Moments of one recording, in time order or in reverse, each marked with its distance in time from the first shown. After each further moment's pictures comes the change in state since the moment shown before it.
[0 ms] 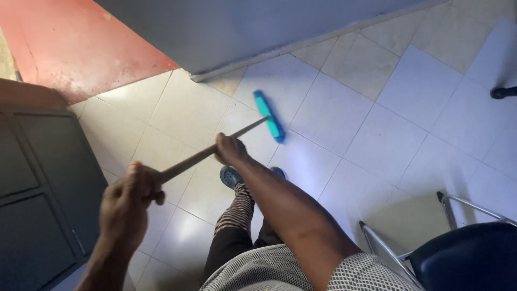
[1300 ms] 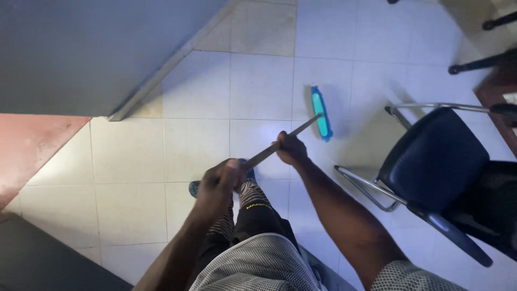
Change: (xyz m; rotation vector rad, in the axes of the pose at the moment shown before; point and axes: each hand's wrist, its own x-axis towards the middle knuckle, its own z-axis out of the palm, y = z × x) left_hand 0.004 -0.071 0.275 0.220 -0.751 -0.138; right_hand -0.316 0.314 -0.078 1.198 0.584 0.344
